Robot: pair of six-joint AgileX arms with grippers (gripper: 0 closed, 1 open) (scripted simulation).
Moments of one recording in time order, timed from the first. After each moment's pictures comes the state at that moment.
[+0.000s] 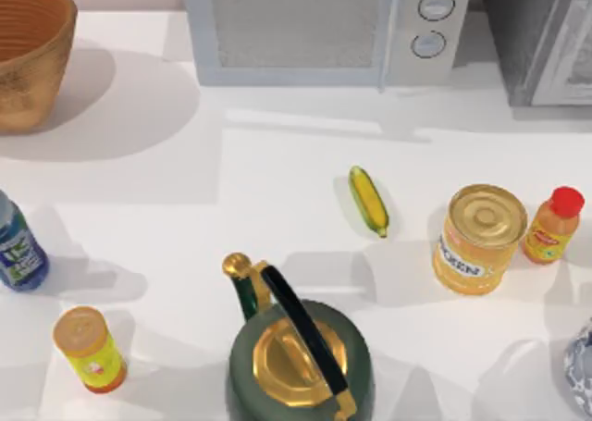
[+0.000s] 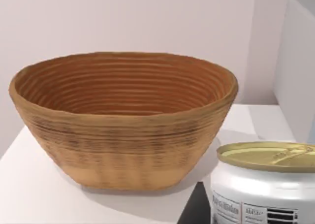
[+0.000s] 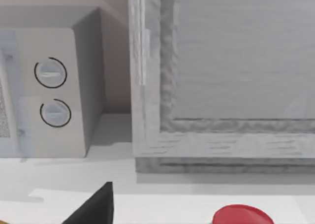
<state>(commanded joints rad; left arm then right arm) 0.03 0.31 0.31 -0.12 -0.02 0.01 0.00 0.00 0.00 0.00 0.00 0.00</state>
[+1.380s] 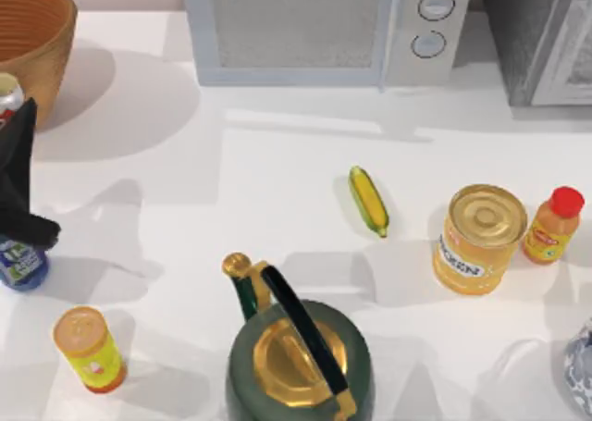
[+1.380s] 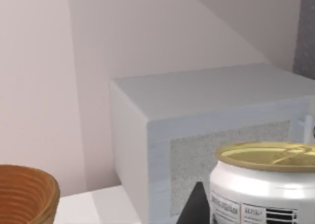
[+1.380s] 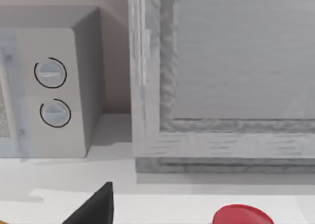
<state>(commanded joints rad) -0.08 0.57 0.30 0.32 0.30 0.01 0.00 0.00 0.00 0.00 0.00 0.00</state>
